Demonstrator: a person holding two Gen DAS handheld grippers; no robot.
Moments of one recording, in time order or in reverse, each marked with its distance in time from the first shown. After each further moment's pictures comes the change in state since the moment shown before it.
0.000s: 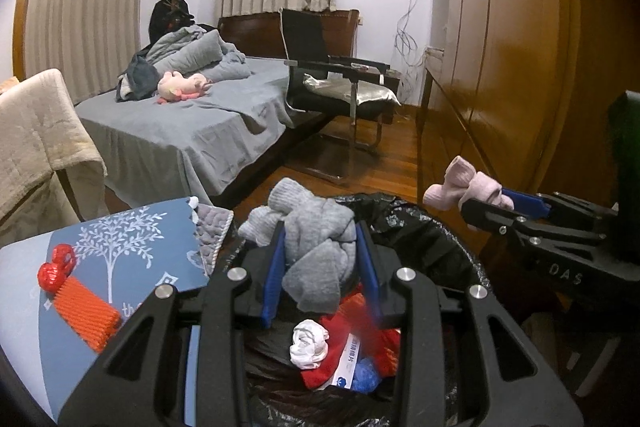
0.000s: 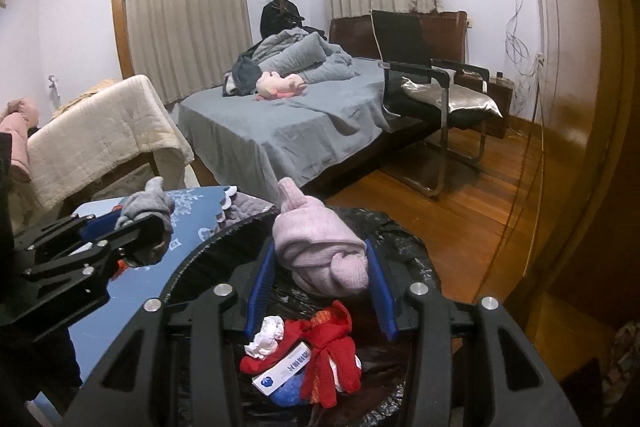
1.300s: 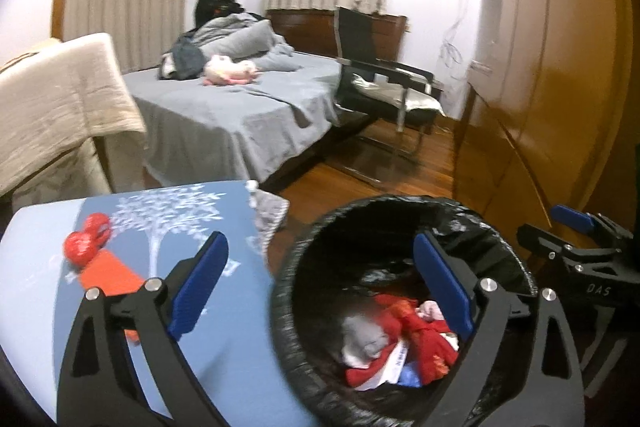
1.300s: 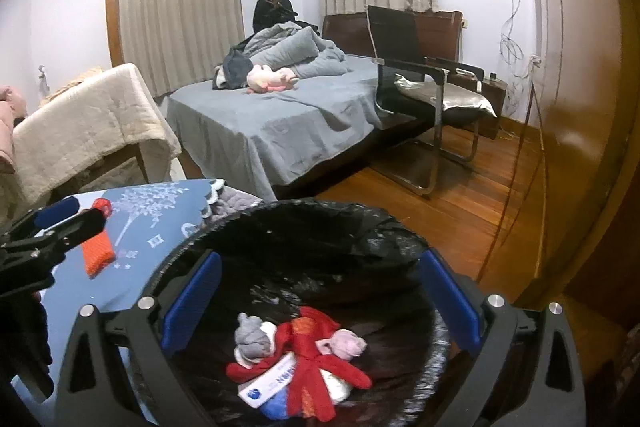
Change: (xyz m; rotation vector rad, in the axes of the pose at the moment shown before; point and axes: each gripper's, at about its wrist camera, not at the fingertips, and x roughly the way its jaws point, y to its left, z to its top) left arm -0.008 0.072 -0.009 -0.136 -0.010 0.128; right arm 0.028 0.013 -0.004 -0.020 0.005 -0.041
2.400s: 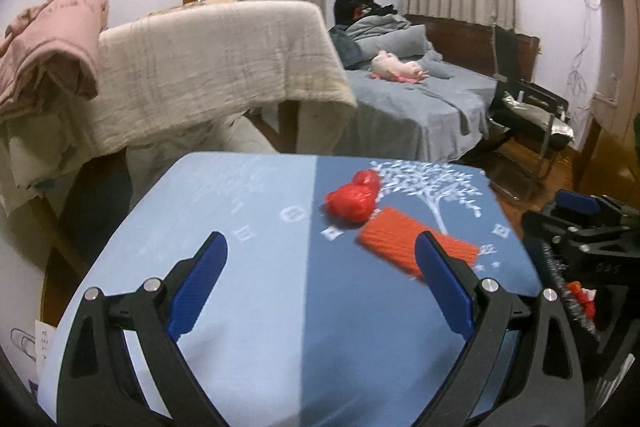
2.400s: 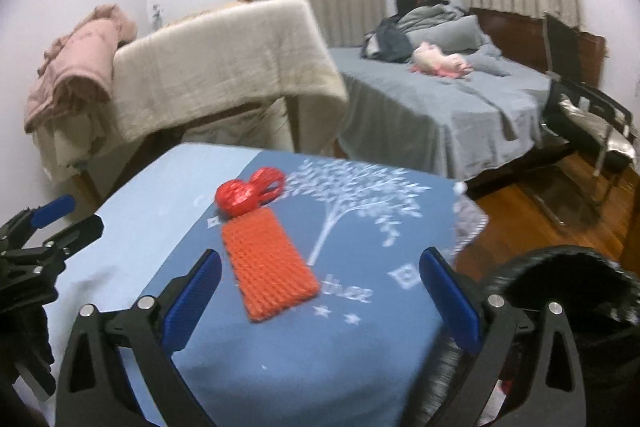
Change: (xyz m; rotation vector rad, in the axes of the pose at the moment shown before) left arm -0.097 0.238 -0.056 -0.173 -0.002 0.432; right arm 0.097 0.278 -0.004 -0.260 0.105 0.403
